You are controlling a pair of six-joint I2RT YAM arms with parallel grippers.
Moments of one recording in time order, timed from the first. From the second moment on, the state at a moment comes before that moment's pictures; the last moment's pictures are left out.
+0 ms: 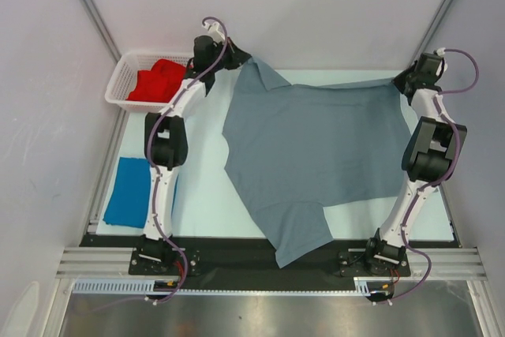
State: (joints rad) left arm -0.22 2.50 2.25 0.14 0.47 -0.55; right arm -0.30 2.12 1.72 -0.08 -0.07 0.64
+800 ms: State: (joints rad) left arm -0.31 1.86 1.59 -0.20 0.48 -0.61; right arm -0.41 2.22 2.03 -0.59 -0.20 0.59
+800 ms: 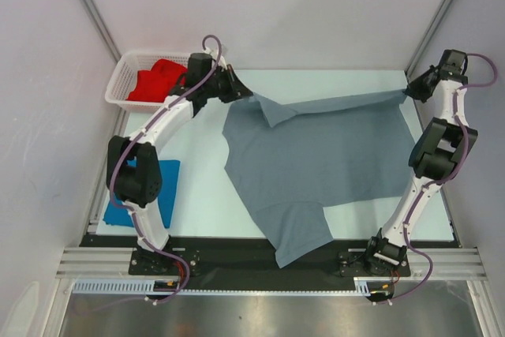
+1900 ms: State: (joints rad) left arm -0.41 1.64 1.27 -0.26 0.48 -0.71; right arm -0.43 2.25 2.06 -0.77 -0.19 0.48
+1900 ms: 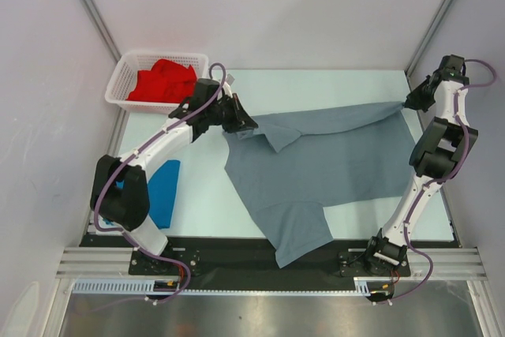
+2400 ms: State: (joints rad) left arm -0.41 1.64 1.22 -0.27 0.50 -0.70; right arm -0.43 2.25 2.00 -0.80 -0.11 0.43
